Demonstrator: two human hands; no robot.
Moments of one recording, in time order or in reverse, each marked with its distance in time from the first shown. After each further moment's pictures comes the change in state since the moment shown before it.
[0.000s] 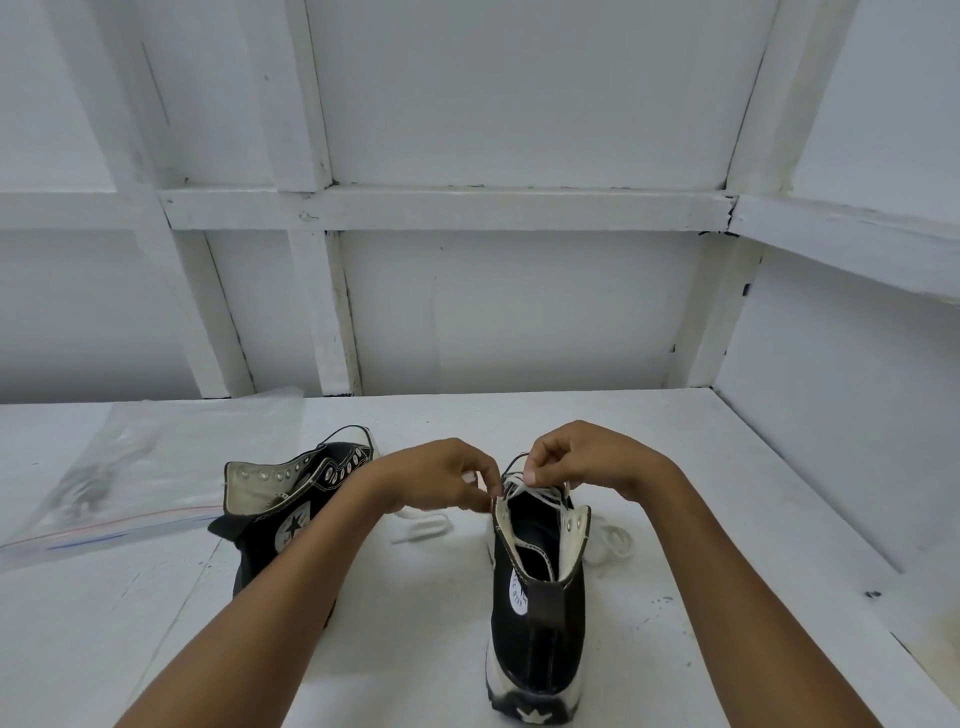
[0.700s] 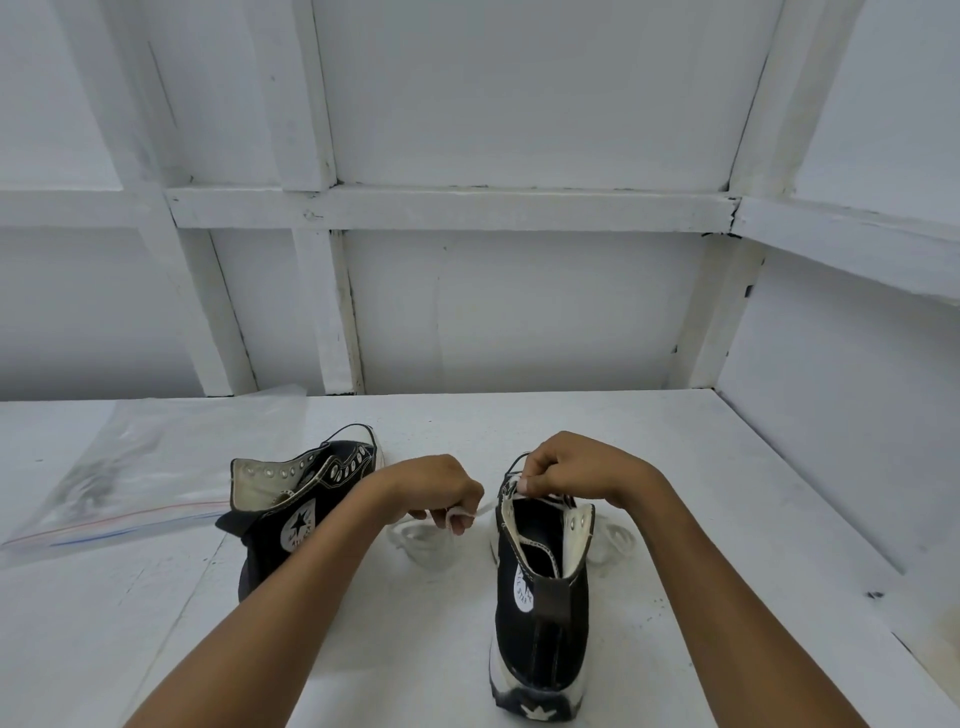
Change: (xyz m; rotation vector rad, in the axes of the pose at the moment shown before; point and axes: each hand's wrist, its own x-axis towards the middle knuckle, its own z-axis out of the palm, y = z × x) left_hand 0.004 -0.012 0.011 -0.041 -0.011 -0.334; right_hand 0.004 -0.007 0.016 -0.143 0.011 0.034
